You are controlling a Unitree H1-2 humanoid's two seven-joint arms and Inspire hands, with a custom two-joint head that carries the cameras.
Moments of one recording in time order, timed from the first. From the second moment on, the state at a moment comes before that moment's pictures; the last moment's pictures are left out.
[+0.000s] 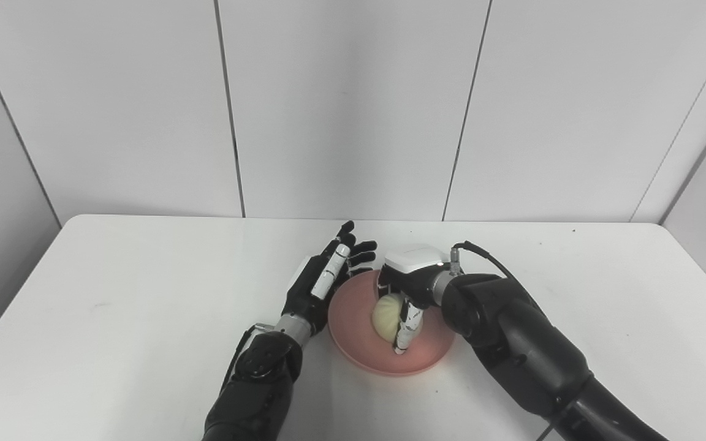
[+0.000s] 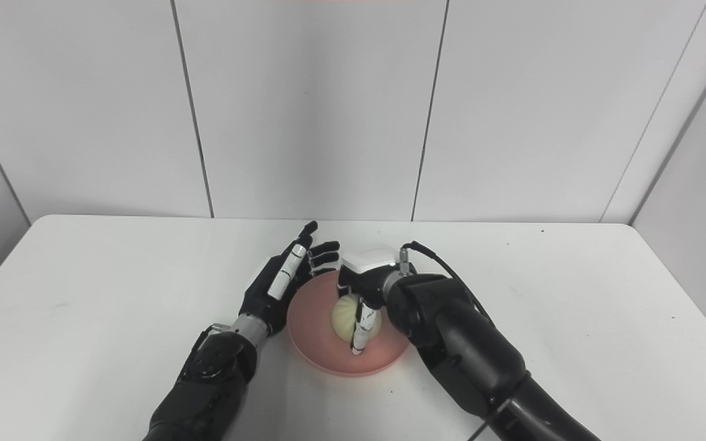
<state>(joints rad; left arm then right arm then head) -0.77 -0.12 0.00 1.02 -0.13 -0.31 -0.23 -0.78 -0.36 0.57 0.07 -0.99 0.42 0.82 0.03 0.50</state>
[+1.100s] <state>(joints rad) -0.76 -0.12 -0.02 0.99 -0.13 -0.29 -0.22 -0.72 -0.40 0.44 -0.11 -1.00 0.40 0.79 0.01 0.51</state>
